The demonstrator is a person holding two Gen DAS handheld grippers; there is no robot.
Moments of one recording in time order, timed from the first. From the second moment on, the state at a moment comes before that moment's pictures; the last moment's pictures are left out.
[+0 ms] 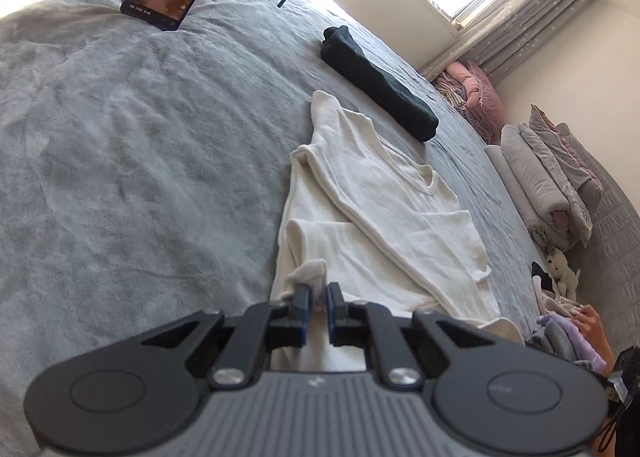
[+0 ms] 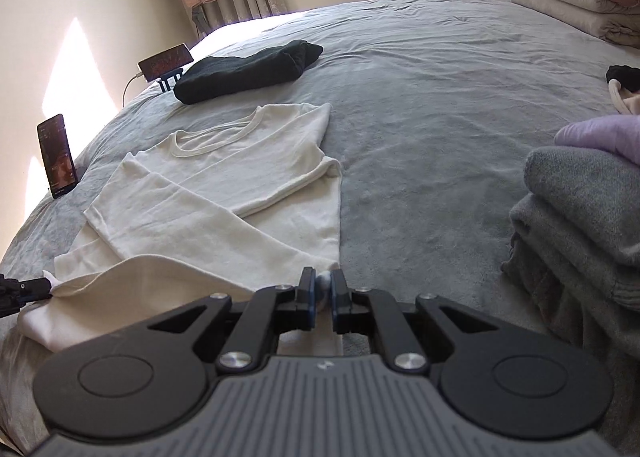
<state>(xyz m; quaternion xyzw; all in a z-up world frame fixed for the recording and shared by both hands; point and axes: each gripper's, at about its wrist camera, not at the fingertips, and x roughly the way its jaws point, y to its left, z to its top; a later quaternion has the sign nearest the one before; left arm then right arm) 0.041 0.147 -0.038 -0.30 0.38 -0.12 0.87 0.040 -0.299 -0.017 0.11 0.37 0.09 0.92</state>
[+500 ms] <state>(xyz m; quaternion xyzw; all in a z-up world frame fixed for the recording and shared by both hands) 0.030 0.140 -0.022 -0.19 0.29 -0.15 0.93 0.027 -0.319 -0.010 0.14 0.30 0.14 0.93</state>
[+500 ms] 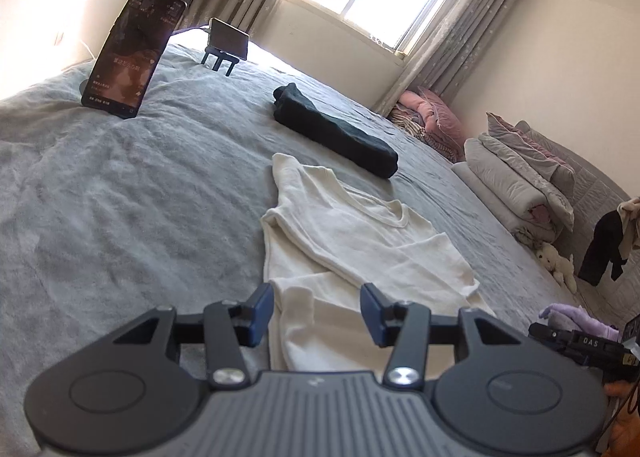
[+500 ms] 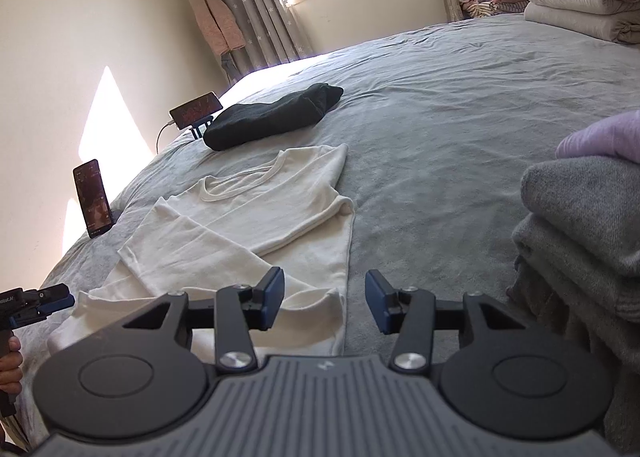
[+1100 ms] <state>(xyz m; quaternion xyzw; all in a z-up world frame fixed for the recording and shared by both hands) 0.034 0.114 -0.033 -0.08 0.29 -0.12 0.94 0.021 -0.322 -0.026 0.06 0.31 0.24 0.92</state>
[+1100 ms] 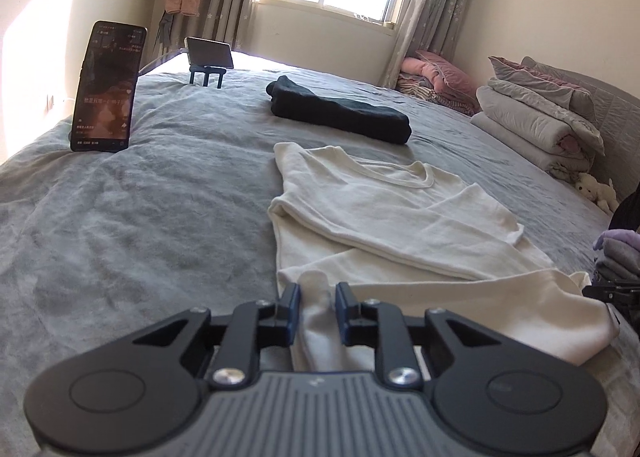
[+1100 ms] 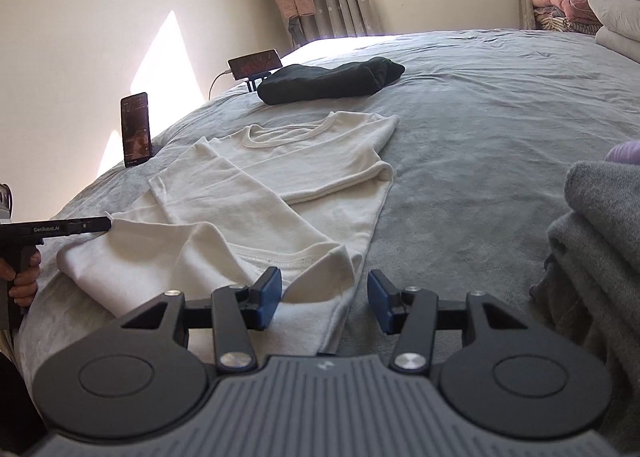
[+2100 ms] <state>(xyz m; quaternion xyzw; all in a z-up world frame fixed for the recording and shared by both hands) 0.067 0.095 -0.030 -0.05 0.27 -0.05 0.96 0.058 -0.287 -0.031 -0.01 0.25 0.13 0.96</state>
